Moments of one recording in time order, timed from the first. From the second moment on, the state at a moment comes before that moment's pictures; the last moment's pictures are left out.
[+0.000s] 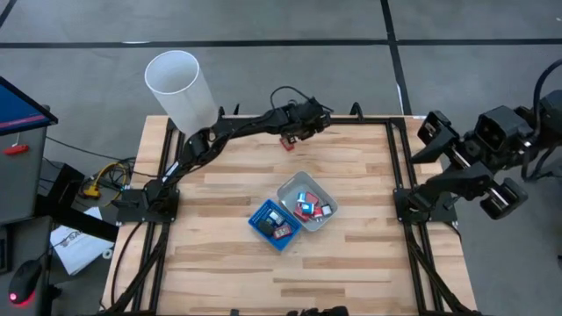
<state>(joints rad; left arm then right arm) 0.40 2.42 2.20 -0.58 -0.17 -1.35 0.77 1.30 2.19 -0.65 0.45 0.15</state>
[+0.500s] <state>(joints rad) 0.43 2.42 2.10 -0.70 -0.10 -1.56 0.86 1.33 2.19 -0.62 0.45 0.11</state>
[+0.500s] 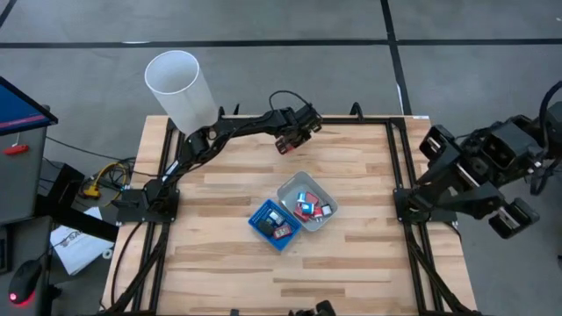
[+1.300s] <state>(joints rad) 0.37 2.25 2.10 -0.85 -0.28 -1.42 1.01 1.33 2.19 -0.57 0.48 -0.03</state>
